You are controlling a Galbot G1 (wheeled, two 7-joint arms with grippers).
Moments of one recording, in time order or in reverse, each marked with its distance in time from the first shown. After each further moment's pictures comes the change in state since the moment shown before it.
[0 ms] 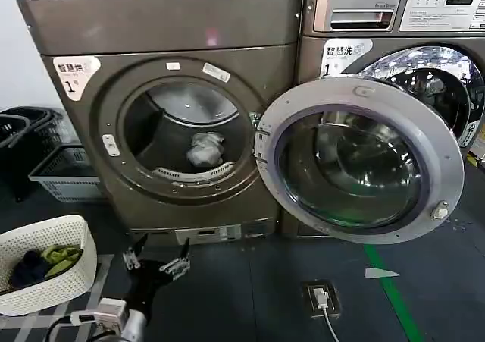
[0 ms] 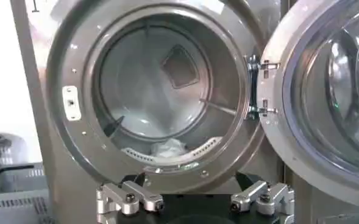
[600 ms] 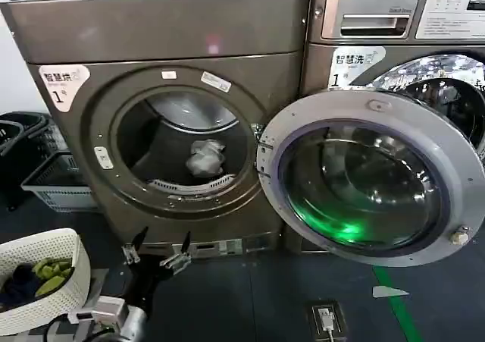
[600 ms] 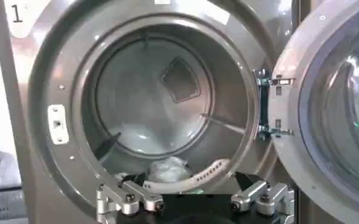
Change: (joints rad) left arm -0.018 0.002 0.007 -0.018 0.005 -0.009 0.003; right arm -0.019 -0.002 0.028 -0.003 0.011 -0.008 -0.003
